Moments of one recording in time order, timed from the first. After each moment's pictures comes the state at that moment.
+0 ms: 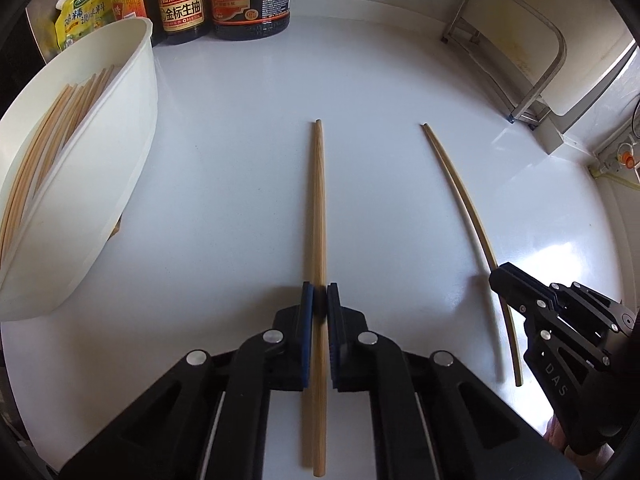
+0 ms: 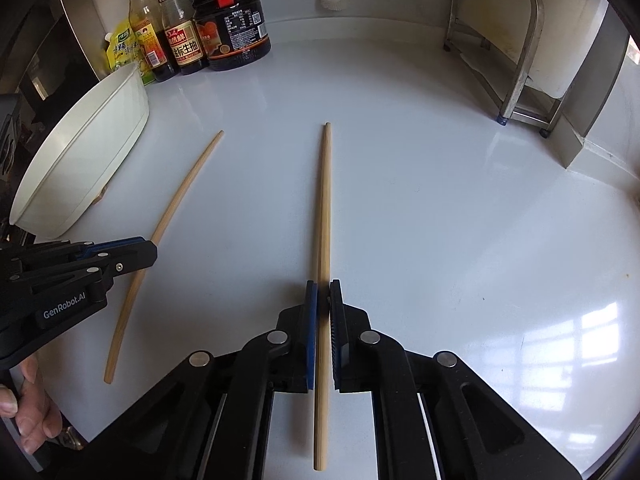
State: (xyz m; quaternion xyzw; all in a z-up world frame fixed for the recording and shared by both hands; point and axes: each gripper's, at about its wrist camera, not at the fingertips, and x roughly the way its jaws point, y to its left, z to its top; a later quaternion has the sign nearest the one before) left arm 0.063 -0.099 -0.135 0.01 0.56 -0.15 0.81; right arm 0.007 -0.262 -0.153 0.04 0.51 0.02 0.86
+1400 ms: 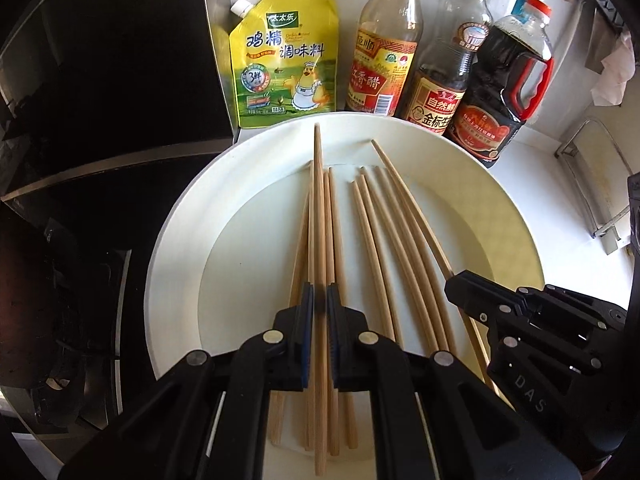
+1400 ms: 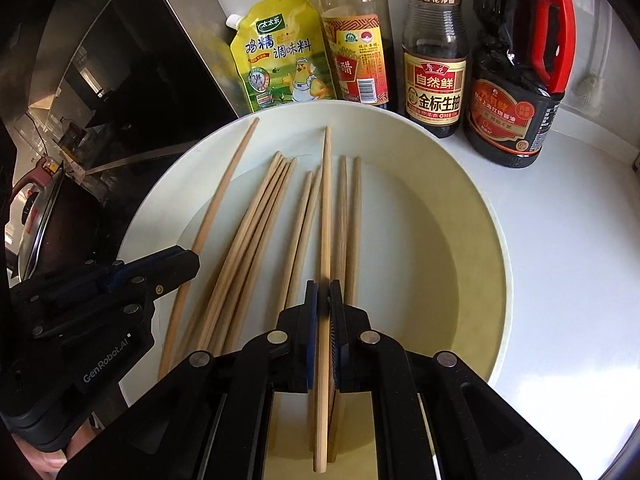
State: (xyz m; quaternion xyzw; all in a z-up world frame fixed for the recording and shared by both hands) left arm 0.181 0.156 -0.070 0.01 0.51 -0.07 0.85; right arm 0.177 0.019 -0.097 0.06 0.52 0.14 0.84
